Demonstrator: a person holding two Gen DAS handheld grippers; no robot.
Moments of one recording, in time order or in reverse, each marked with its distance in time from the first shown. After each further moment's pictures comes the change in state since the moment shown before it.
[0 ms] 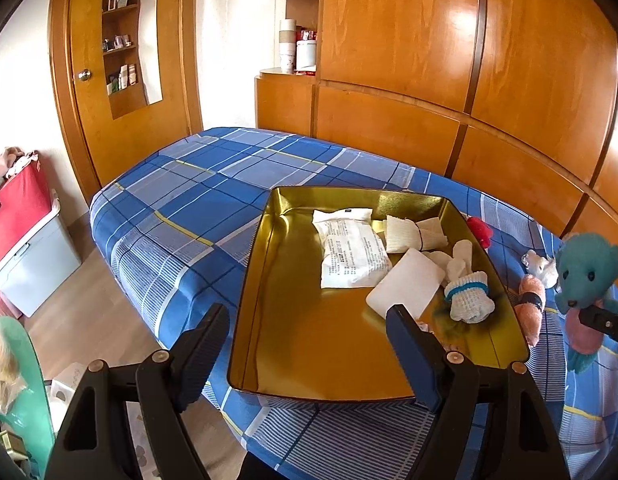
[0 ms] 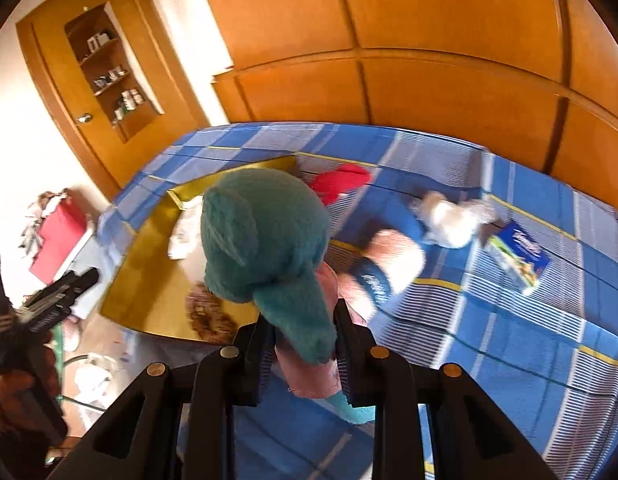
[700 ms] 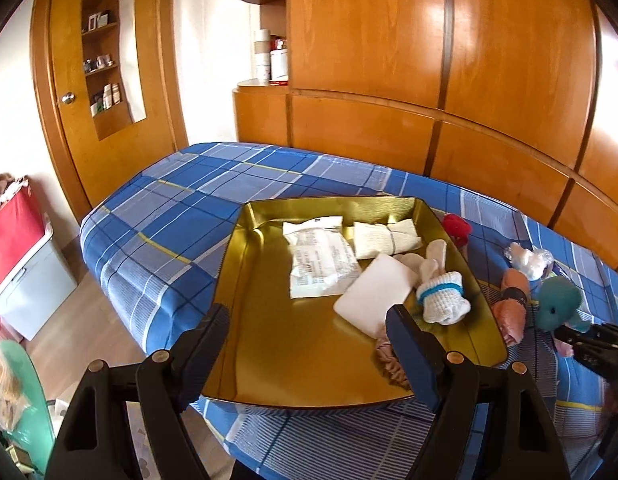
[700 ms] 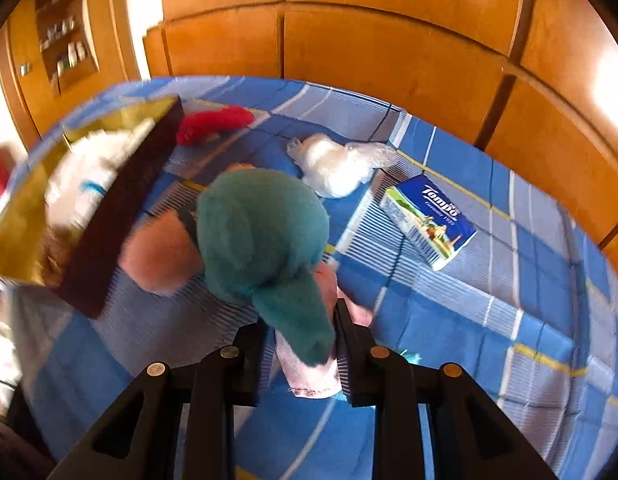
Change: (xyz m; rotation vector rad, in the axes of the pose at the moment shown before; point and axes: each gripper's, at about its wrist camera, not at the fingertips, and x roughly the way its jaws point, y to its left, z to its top) left arm -0.008 -0.033 0.006 0.072 -0.024 -0.018; right arm 0.035 -0.081 -0.034 -0.048 0.072 -0.313
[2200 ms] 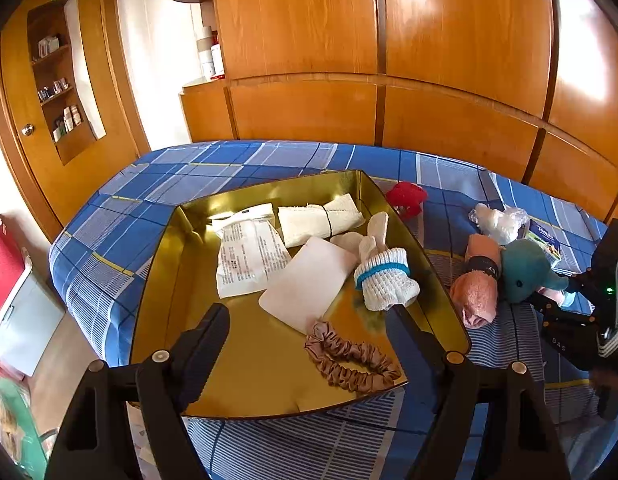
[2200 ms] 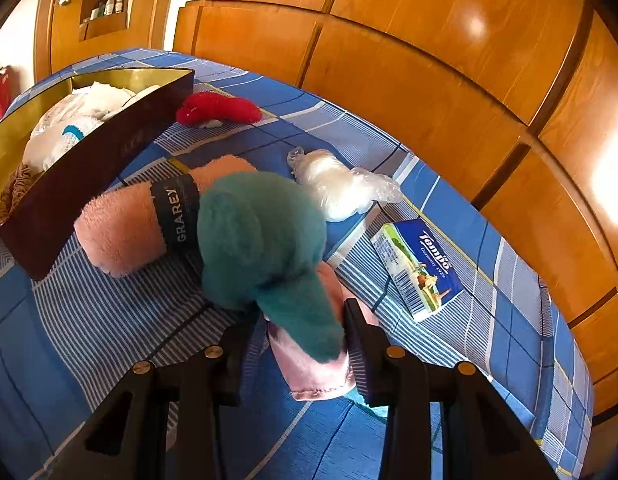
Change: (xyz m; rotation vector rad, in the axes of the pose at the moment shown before) left arm 0.021 -0.072 -0.003 0.148 0.052 -0.059; right arm 0.030 0.012 -0.003 -0.272 -0.079 -0.155
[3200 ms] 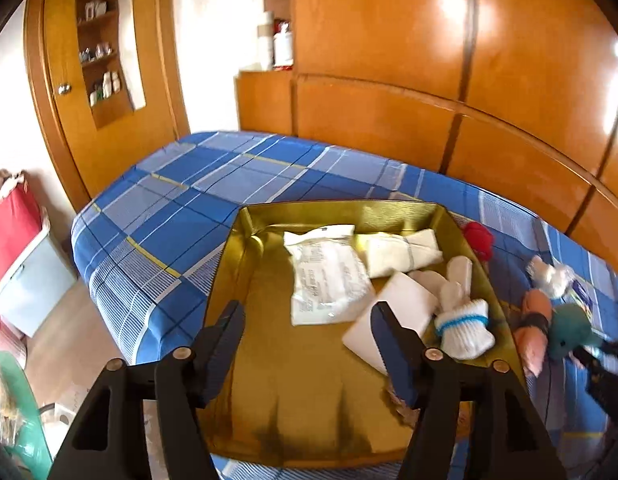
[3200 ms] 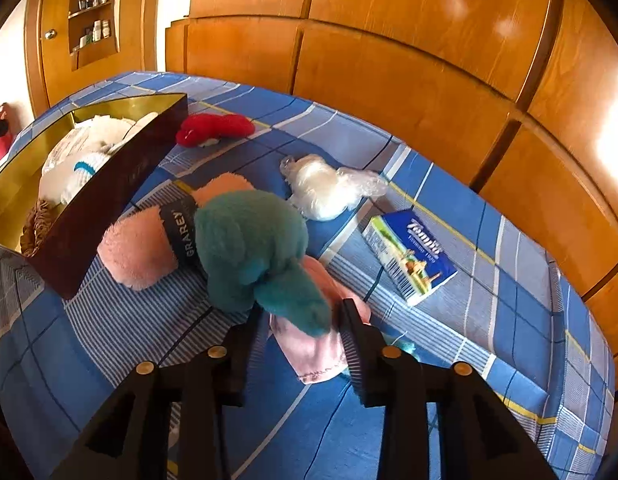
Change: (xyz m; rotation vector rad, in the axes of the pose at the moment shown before) left arm 0.020 0.077 0.024 -0.153 0.005 0.073; right arm -0.022 -0.019 0.001 0.098 -0.007 0.064
